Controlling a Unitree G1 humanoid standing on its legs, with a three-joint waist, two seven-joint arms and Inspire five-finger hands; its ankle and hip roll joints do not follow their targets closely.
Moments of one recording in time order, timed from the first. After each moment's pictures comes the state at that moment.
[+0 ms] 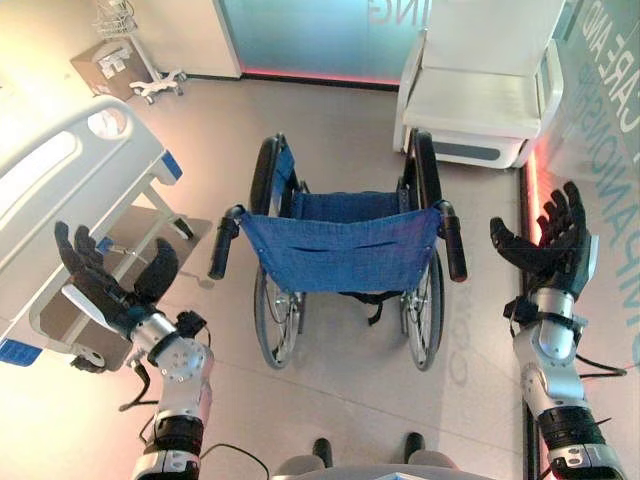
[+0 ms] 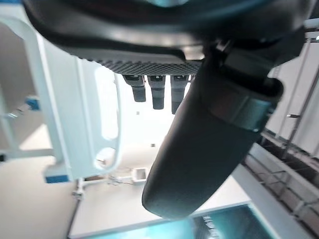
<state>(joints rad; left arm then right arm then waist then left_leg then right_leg) -0.16 0.34 0.12 0.43 -0.23 -0.58 0.79 -0.18 -0.43 -0.02 0.26 0.44 -0.37 -0.37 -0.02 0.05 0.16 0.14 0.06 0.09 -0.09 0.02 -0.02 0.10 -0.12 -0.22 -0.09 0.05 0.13</state>
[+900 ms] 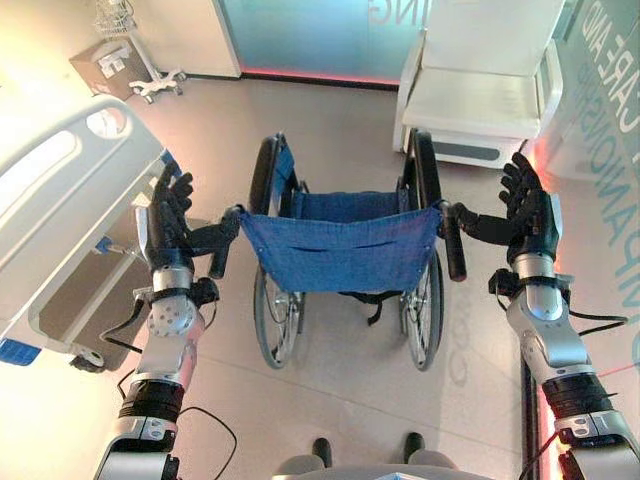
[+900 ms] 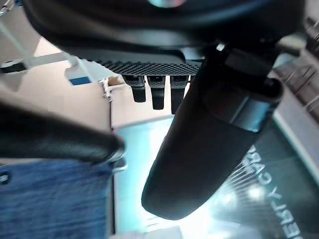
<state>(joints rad) -0.25 0.54 -0.02 0.36 -0.36 -0.23 0.26 -0.28 -0.51 0.09 0.19 0.39 -0.08 -0.31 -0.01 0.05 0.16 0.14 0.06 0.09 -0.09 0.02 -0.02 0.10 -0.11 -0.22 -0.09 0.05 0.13</state>
